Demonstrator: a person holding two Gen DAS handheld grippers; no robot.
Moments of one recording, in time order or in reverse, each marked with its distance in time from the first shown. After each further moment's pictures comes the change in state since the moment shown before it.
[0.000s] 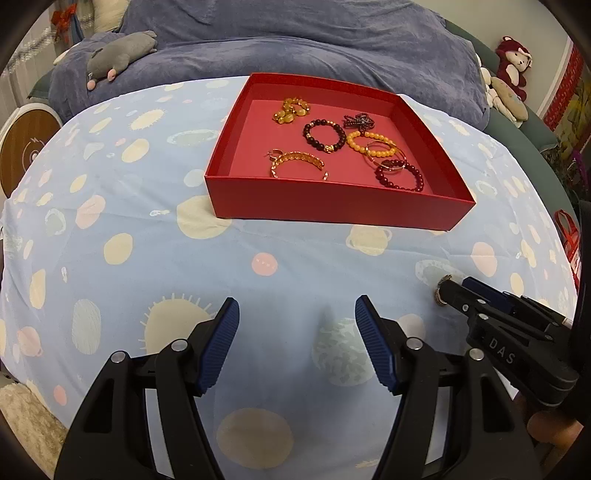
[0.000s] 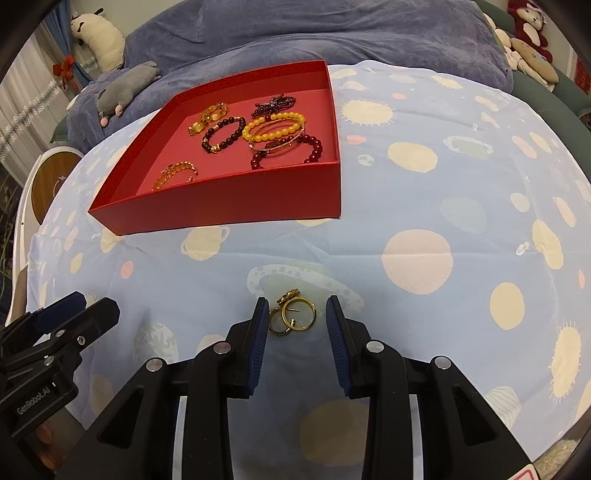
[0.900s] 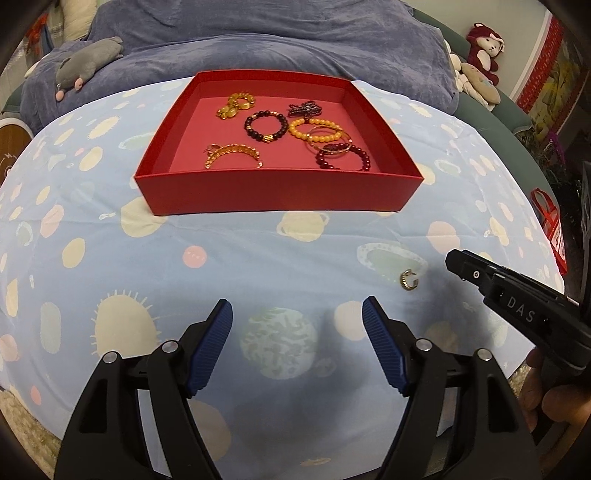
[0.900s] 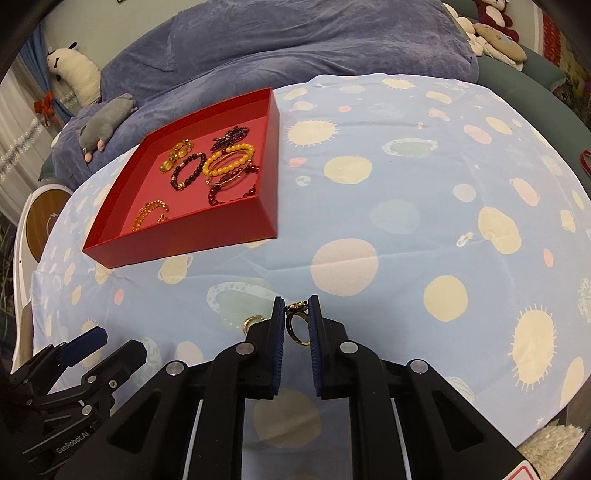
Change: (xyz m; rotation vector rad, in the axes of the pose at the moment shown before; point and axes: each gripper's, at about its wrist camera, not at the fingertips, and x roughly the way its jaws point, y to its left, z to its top) left arm 0.001 -0.044 -0.006 0.078 0.014 -0.094; right arm -0.034 -0.046 0.001 0.126 -0.057 -0.029
